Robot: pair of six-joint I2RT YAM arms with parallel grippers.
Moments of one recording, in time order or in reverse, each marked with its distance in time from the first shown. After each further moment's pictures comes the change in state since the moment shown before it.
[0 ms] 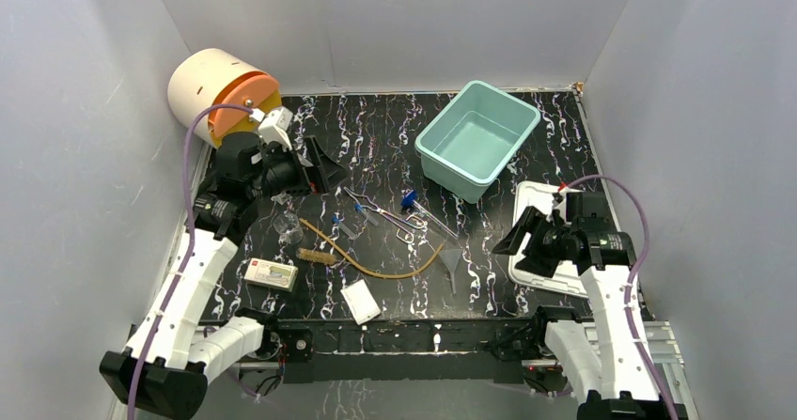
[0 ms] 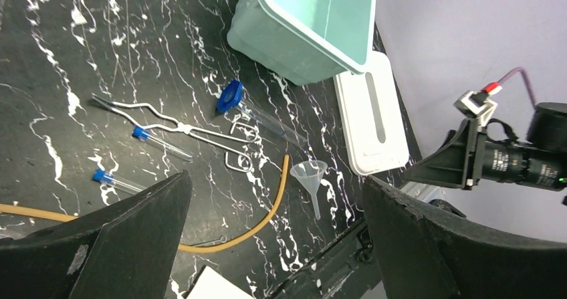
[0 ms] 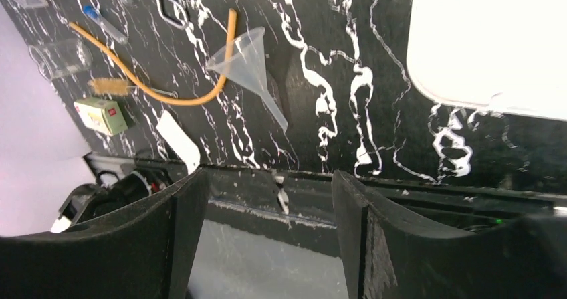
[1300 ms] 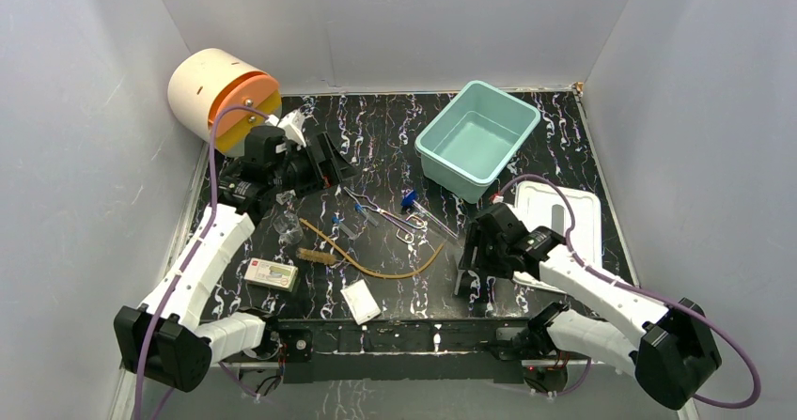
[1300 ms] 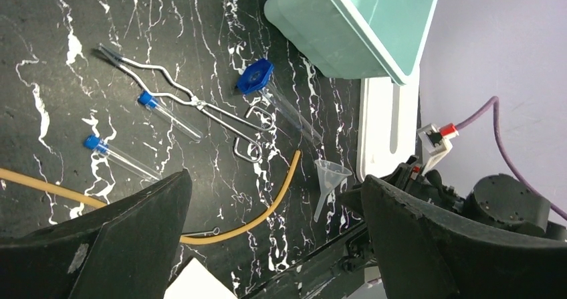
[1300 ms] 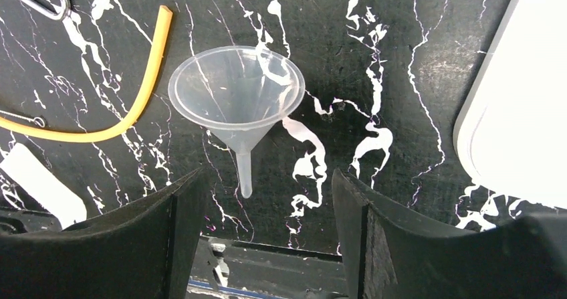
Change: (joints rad) left arm -0.037 0.179 -0.012 0.012 -0.073 -0.126; right arm 0.676 0.230 -0.257 0.449 0.468 0.320
